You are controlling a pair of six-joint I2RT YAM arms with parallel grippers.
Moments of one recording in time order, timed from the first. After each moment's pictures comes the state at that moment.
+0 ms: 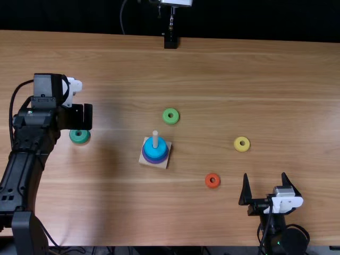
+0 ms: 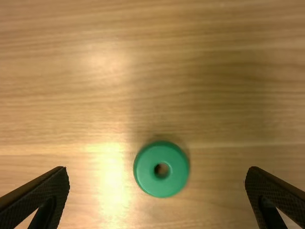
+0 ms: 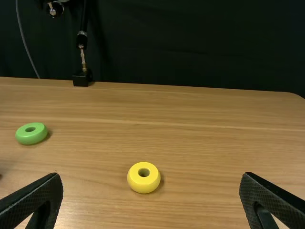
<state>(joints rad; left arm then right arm) 0.02 1.71 1.32 -0.65 0.00 0.03 0.00 0.01 0.03 -0.08 -0.02 -0.08</state>
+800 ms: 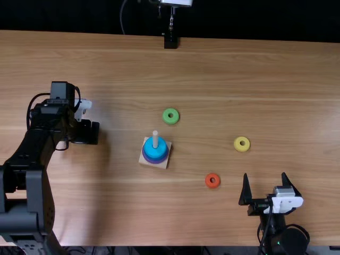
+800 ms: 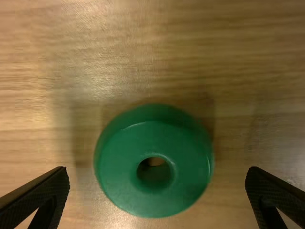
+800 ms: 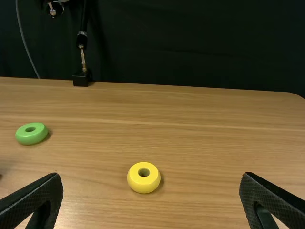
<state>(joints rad) 0.02 1.95 1.32 -0.73 0.01 0.05 0.00 0.01 0.03 -0.08 -0.02 -0.08</state>
